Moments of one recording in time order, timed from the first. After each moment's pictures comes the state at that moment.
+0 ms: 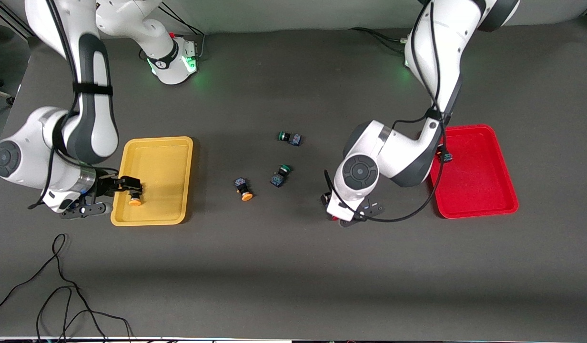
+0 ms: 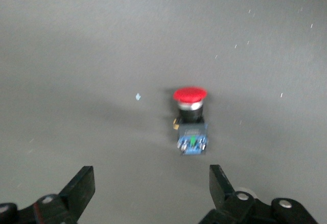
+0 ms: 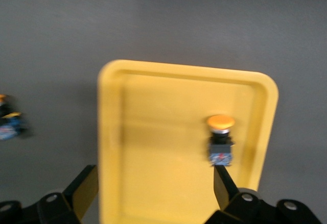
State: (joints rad) left arm -0.51 0.73 -0.07 -1.36 -0.02 1.98 -0.93; right arm 0.93 0.40 -1.01 -1.90 0.44 1.98 -0.34
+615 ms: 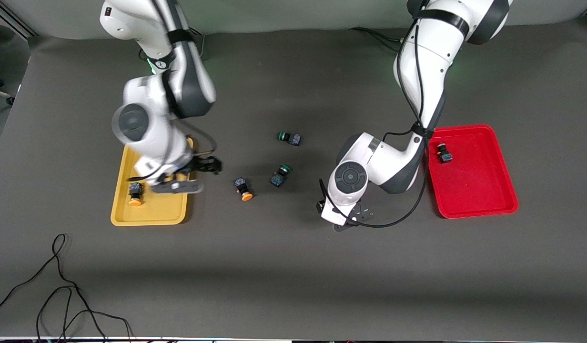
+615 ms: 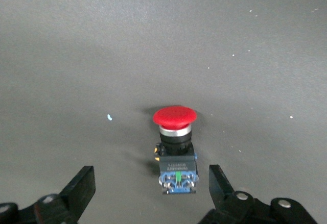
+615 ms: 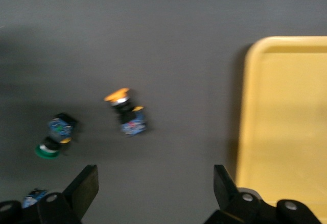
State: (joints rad) left arm -0.53 0.82 -0.07 -1.38 0.01 2.13 -0.96; right arm 1.39 0.44 -1.03 -1.90 0.45 2.05 0.15
